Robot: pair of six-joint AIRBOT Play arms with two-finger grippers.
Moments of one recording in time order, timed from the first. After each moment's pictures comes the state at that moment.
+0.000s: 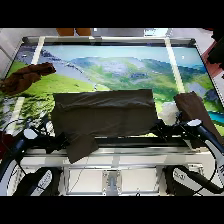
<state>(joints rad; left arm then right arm) 0.19 -0.84 0.29 1.09 -1.07 -1.65 -0.30 -1.14 0.41 -0.74 0.94 1.49</state>
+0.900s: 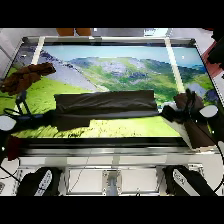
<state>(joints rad) 0.19 -0.71 0.66 1.10 -1.03 -1.57 -0.17 -0.94 0.74 -1.01 1.03 1.50</state>
